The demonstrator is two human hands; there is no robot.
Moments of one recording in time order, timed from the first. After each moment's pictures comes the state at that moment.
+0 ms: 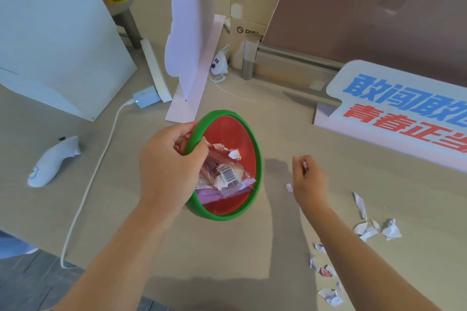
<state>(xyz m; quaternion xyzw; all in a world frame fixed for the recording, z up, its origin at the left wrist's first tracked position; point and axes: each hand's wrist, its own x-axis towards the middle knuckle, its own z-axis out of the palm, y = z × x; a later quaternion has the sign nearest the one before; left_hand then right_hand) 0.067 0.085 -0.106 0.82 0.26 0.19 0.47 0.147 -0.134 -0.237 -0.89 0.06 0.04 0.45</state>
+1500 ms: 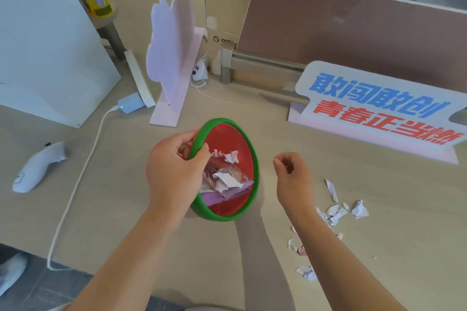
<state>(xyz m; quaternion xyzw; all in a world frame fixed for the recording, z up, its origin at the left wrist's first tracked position) 0.048 0.042 -0.102 0.81 0.26 0.17 0.50 0.101 -0.137 -0.175 -0.86 0.09 0.01 0.49</state>
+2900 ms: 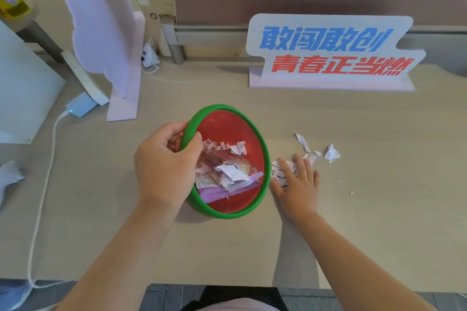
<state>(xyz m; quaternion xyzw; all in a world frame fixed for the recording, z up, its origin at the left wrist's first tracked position) 0.027 -0.014 -0.102 0.83 0.19 0.13 0.51 0.025 -0.237 -0.303 -0.98 0.08 0.02 0.16</state>
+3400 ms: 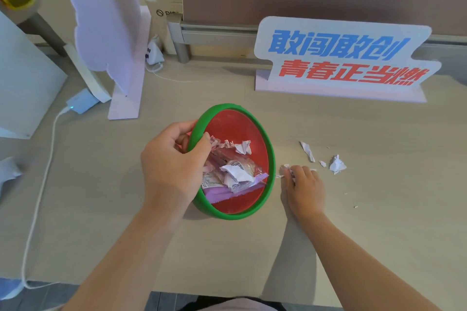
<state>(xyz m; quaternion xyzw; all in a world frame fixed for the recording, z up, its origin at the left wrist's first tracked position) 0.045 -0.017 -0.105 0.80 0.20 0.12 0.55 0.052 -0.244 -0.301 -0.97 0.08 -0.09 0.22</state>
